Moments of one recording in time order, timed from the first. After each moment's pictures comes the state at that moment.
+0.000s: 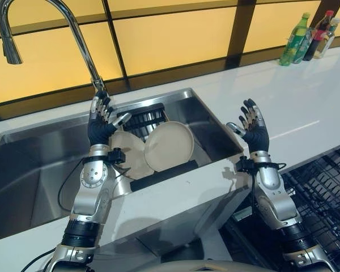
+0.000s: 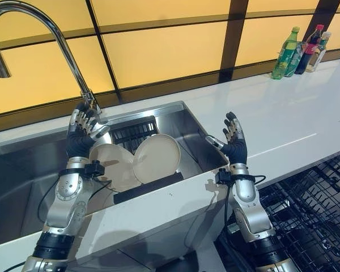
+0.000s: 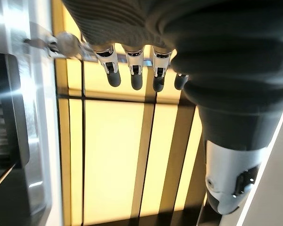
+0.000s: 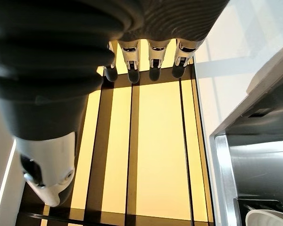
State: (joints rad) left arm -0.17 0.39 -0.04 -0.06 -0.33 -0.15 0.16; right arm -0.13 -0.37 0.17 -0.07 0.36 -0.15 -0.28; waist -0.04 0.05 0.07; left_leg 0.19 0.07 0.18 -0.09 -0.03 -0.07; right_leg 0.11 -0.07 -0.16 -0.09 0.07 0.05
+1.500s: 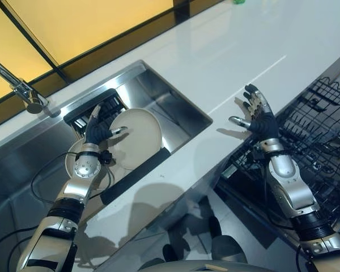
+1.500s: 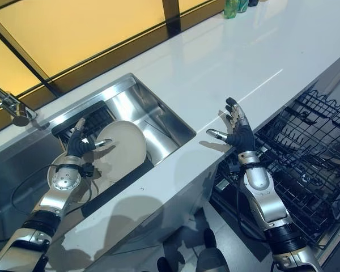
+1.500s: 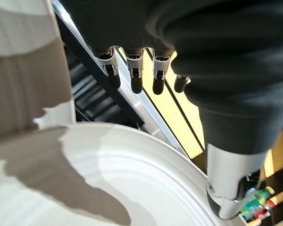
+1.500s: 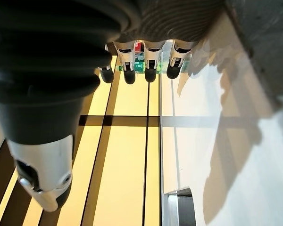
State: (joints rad) left arm -0.38 0.57 -0.17 0.55 -0.13 -0.30 0.28; right arm -0.22 -0.55 0.15 -0.09 0.37 -0.13 -0.18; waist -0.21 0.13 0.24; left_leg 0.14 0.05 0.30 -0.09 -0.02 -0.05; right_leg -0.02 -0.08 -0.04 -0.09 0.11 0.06
